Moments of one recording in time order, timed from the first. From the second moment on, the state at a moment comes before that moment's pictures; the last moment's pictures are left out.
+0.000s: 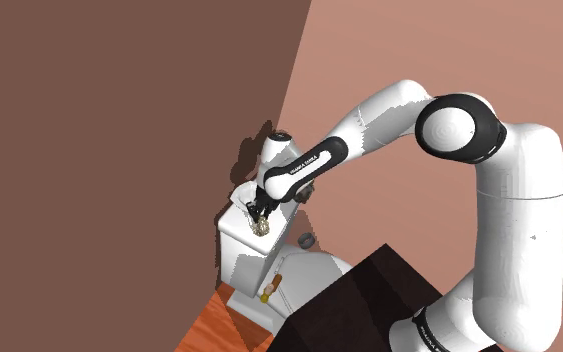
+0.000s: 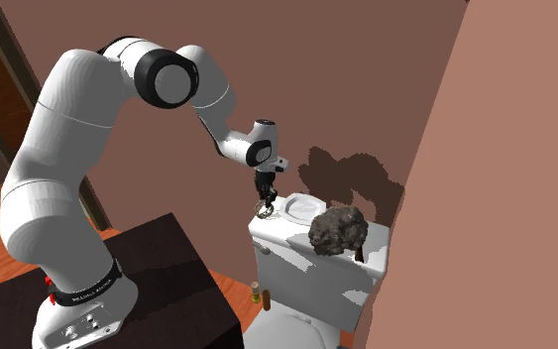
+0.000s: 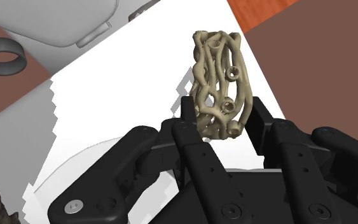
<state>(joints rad) 0.06 0.64 0.12 -1.99 -0.14 2.57 0.35</state>
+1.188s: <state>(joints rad) 0.04 0.45 0.15 -2.03 -0.11 2.42 0.33</state>
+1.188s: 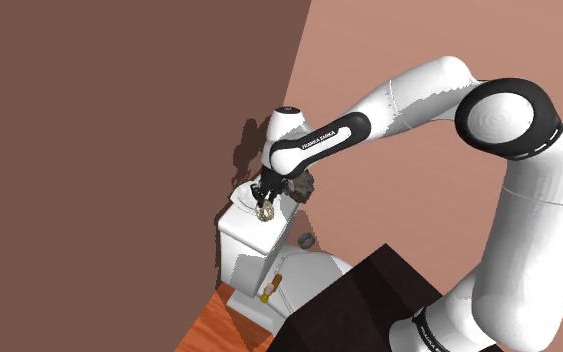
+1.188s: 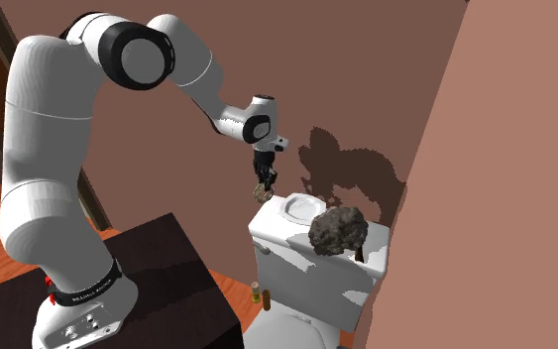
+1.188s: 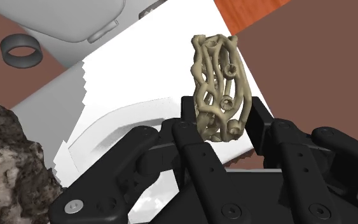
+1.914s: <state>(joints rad) -0.02 0.66 0.12 -1.55 -0.10 2.16 0.20</state>
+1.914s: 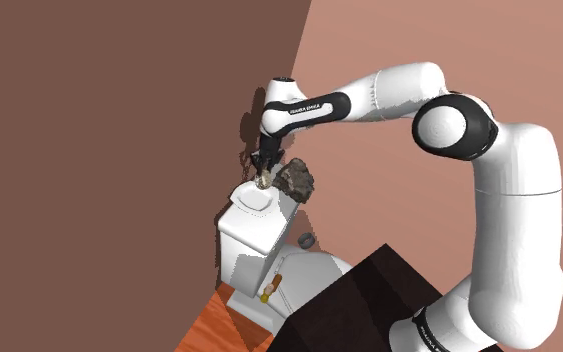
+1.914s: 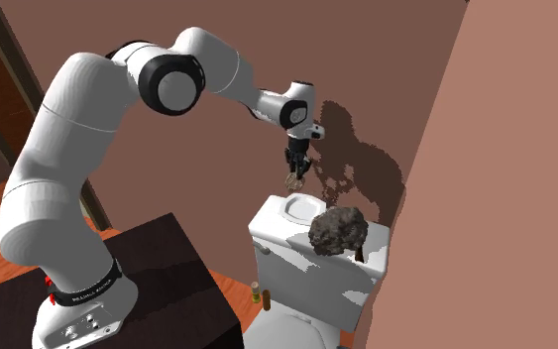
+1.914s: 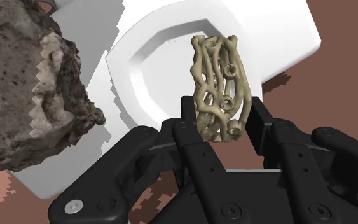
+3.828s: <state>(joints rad) -0.03 0.95 0.10 -1.32 -0.12 2.22 0.17</state>
